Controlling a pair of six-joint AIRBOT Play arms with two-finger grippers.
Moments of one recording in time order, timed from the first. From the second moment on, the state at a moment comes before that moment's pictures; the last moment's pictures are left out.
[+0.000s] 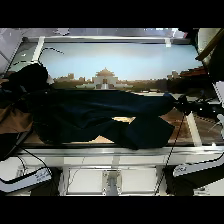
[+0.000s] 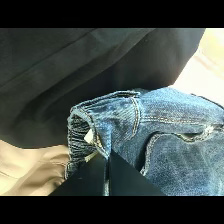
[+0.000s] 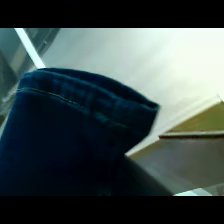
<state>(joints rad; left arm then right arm) 0.50 -1.28 1.22 1.30 -1.13 -1.53 -0.57 -1.65 1.00 -0.62 0.83 1.17</state>
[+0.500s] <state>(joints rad) 0.50 -1.28 1.24 1.25 -1.01 -1.60 -0.55 -1.57 1.43 -0.58 0.93 1.16</state>
